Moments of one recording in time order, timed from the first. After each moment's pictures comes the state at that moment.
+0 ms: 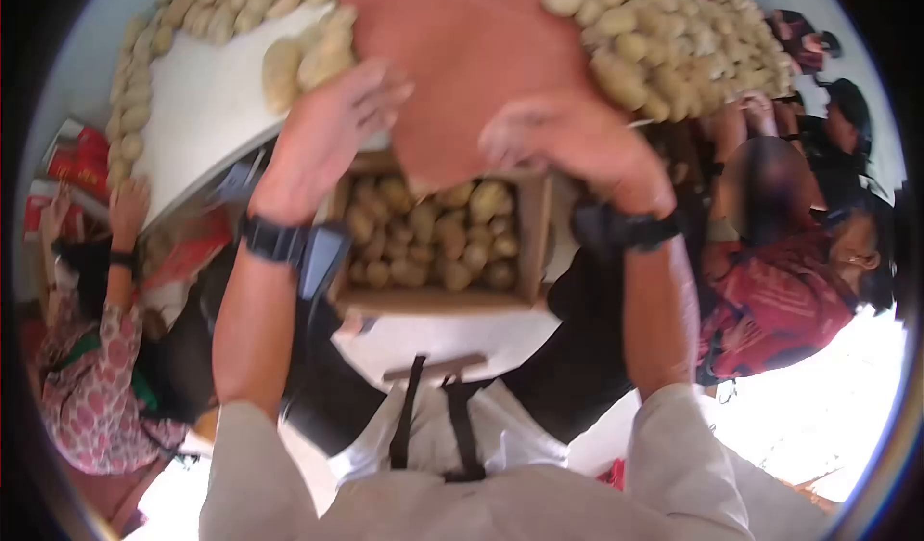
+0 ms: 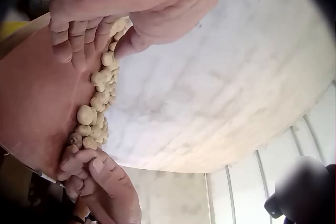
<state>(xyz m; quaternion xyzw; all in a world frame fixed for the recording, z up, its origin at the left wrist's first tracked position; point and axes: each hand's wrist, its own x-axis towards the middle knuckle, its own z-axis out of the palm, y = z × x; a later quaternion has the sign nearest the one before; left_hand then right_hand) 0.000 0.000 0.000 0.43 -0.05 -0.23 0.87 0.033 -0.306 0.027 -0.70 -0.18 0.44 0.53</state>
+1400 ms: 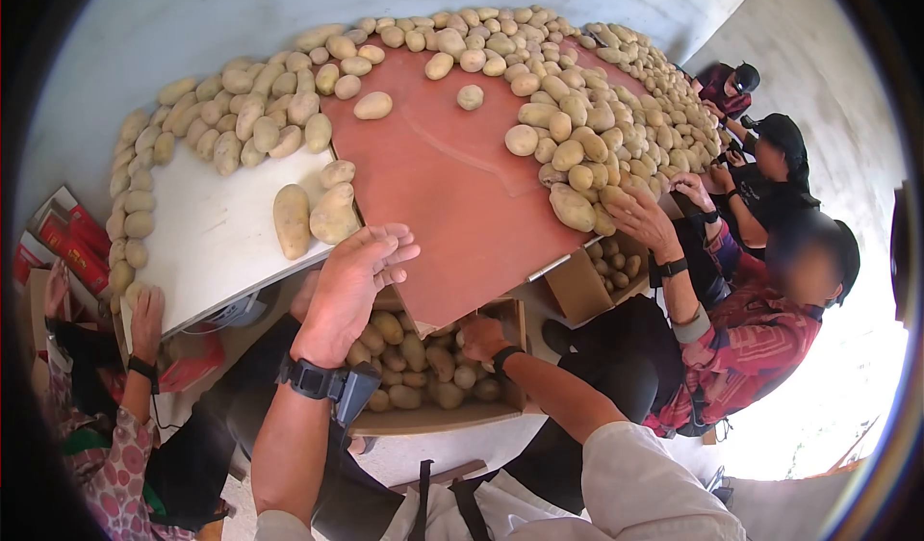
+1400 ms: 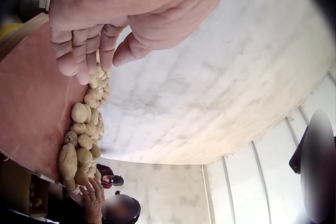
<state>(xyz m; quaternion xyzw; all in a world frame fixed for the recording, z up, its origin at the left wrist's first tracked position) -0.004 -0.013 0.041 0.51 0.07 -0.18 0.84 -0.055 -0.292 -0.201 -0.96 -0.13 0.24 0.02</state>
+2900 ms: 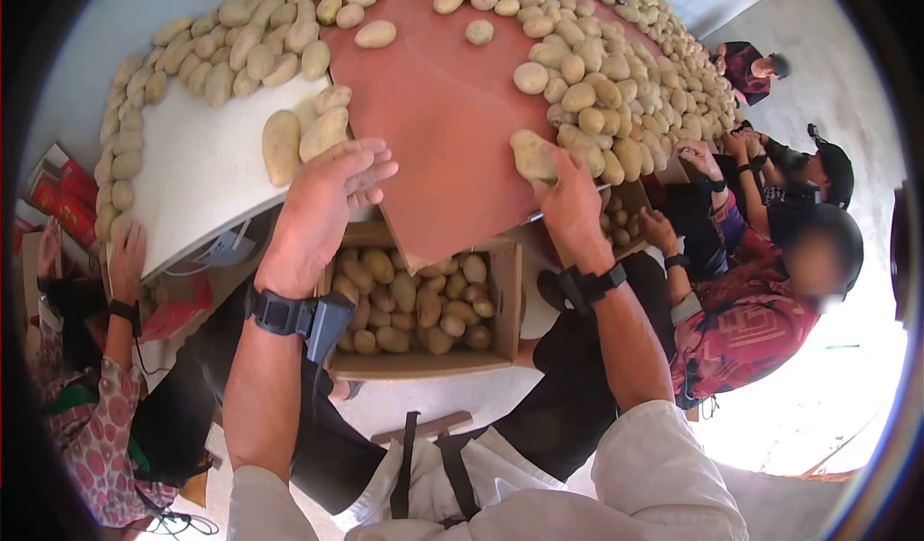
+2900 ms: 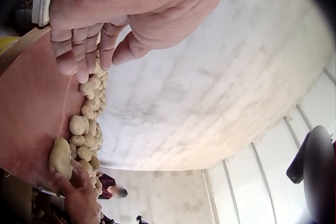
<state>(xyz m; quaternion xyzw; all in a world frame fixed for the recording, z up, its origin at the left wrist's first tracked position) -0.004 -0.004 0.046 0.54 0.08 -0.16 0.82 0.012 -0.334 0.023 -0.98 0.00 -0.10 0.18</state>
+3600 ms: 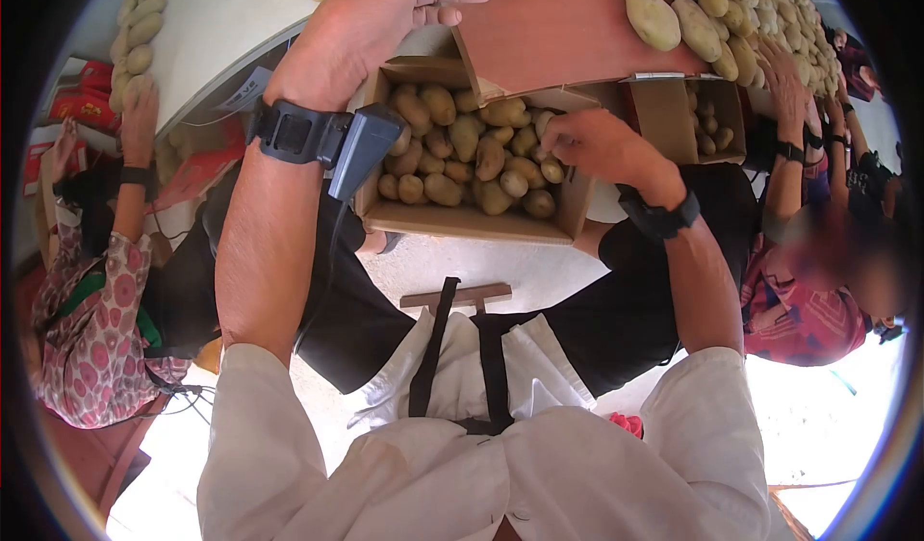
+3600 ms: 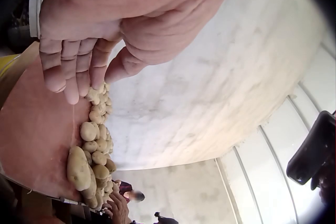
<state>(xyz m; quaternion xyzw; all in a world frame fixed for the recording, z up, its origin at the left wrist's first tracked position) -0.009 -0.008 0.047 0.57 0.06 -0.21 0.79 -0.053 -0.303 -0.019 -0.87 -0.31 0.29 0.25</state>
